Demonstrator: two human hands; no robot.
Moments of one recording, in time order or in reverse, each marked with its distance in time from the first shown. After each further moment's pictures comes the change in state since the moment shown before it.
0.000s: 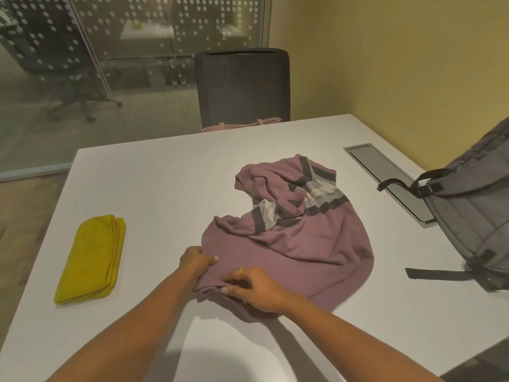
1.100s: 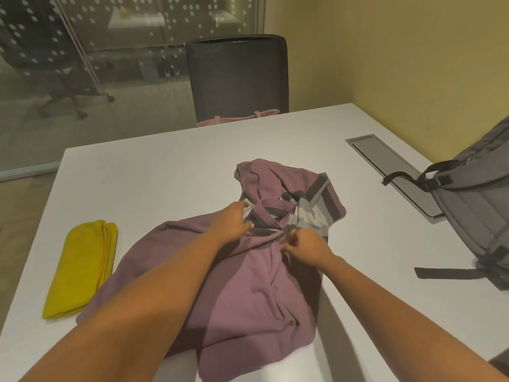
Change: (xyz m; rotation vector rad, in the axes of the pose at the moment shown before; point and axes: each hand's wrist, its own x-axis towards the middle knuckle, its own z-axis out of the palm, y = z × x) left_hand 0.026 0.092 0.035 0.624 -0.105 0.678; right_hand 0.024 0.057 -0.098 -0.417 0.250 0.401
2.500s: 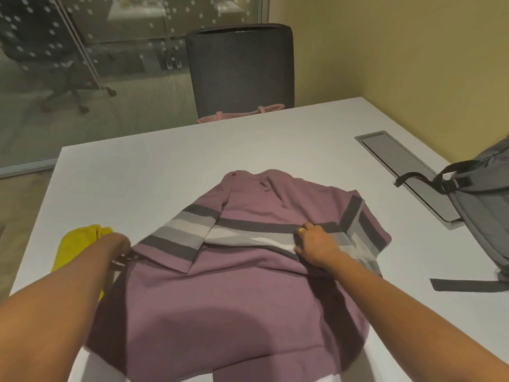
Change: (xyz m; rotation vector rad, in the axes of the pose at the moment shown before) left_hand -0.037 -0.168 -0.083 -0.244 -0.090 -1.090; right_hand 0.041 0.021 0.004 -0.341 -0.078 -0.029
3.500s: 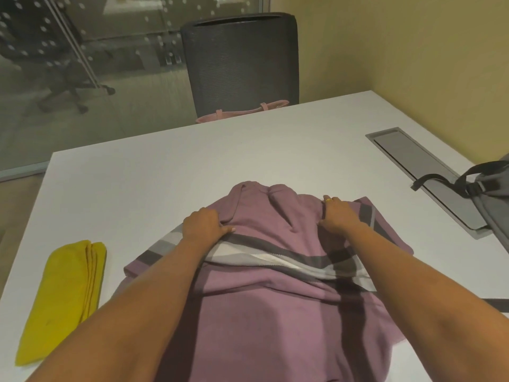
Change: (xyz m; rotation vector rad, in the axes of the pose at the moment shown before) left_hand -0.033 0.118 0.096 0.647 0.455 0.802; right_hand 0.081 0.049 -0.032 0.143 0.088 0.197
